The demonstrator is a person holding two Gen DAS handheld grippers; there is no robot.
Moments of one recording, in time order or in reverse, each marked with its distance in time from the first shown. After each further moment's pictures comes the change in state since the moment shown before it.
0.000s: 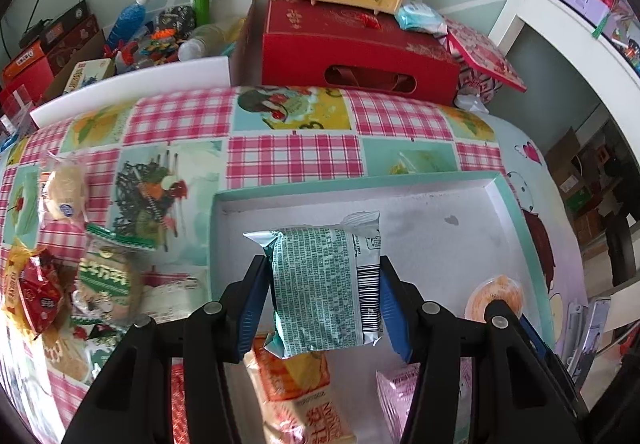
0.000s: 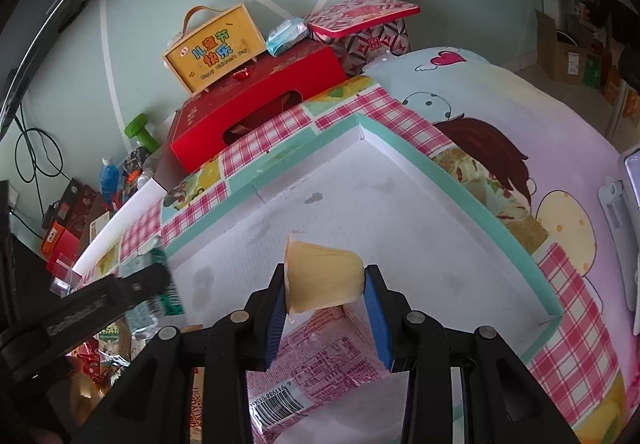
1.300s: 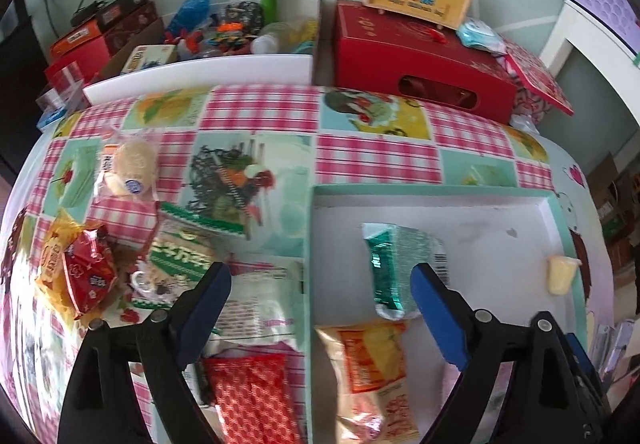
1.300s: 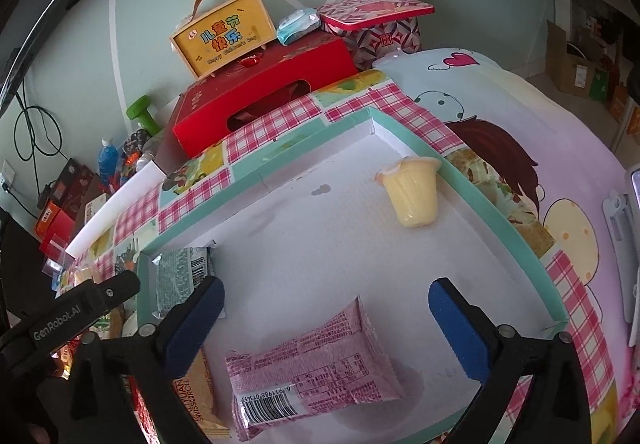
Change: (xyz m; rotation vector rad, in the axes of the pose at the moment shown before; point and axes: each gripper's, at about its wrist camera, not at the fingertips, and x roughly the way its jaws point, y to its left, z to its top) left arm -0.014 0.048 -0.009 -0.100 -0.039 0.160; right arm 0.005 0.009 -0.002 -0.060 0.017 -0.022
